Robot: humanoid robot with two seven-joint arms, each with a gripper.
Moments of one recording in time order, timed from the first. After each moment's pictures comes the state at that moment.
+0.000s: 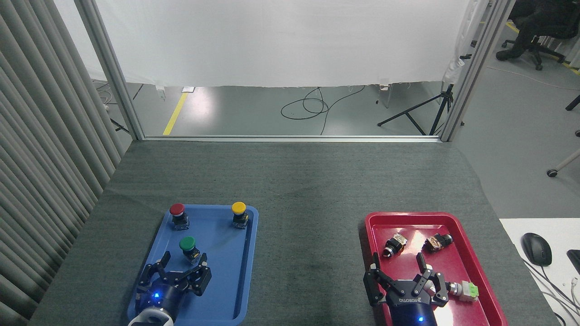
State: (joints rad) left arm -0.23 0.14 -0.13 -0.99 -1.32 -0.09 0.21; right arm 0.10 0.16 -0.06 -1.57 1.65 -0.05 -0.11
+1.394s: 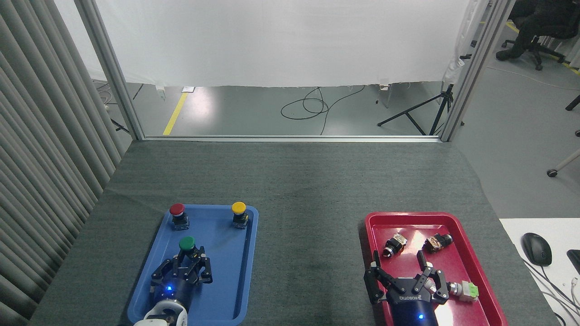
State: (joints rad) left arm -0.32 0.08 -0.13 -0.83 -1.32 0.01 0.23; right arm 0.09 0.15 -0.06 -1.56 1.66 -0.04 -0.11
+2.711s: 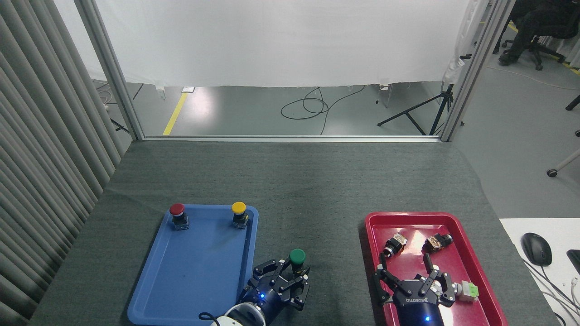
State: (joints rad) left arm -0.39 -0.08 -0.52 -0.81 -1.48 -0.16 0.22; right arm 0.09 0.14 -0.09 -1.54 1.65 -0.06 -0.11
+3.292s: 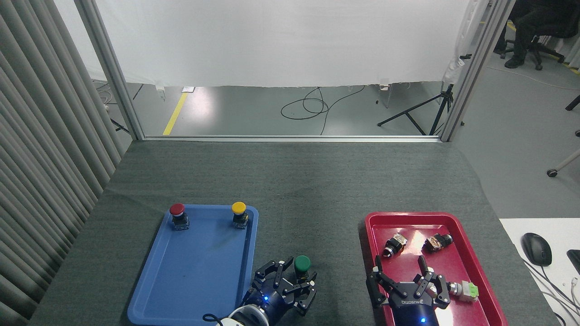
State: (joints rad) left arm -0.38 -0.10 -0.53 -0.80 -1.47 -0.16 0.23; right arm 0.09 0.15 -0.09 -1.53 1.65 -0.07 -0.12
